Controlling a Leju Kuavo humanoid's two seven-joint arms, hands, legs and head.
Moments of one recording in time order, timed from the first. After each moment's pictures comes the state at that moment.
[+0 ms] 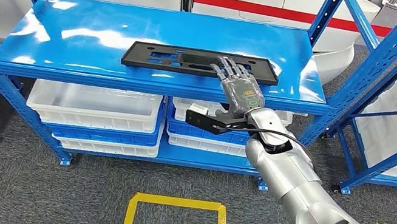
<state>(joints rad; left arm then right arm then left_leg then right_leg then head) -0.08 0.02 -0.49 -0.18 0.48 0.32 -0.32 -0.92 -0.03 0.93 -0.72 0.91 -0.30 -0.15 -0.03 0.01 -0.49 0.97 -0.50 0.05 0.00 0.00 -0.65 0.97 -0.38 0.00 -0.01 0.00</state>
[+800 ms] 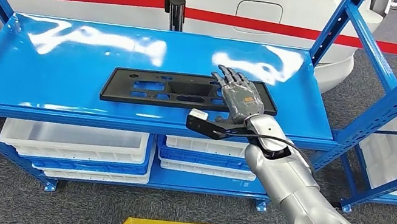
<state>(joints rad) -0.08 0.02 -0.49 -0.18 0.48 0.33 -0.35 -0.88 -0.04 0.93 -0.72 0.91 -0.31 -0.15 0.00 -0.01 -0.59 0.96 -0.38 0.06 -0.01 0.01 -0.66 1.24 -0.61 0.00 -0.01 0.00</state>
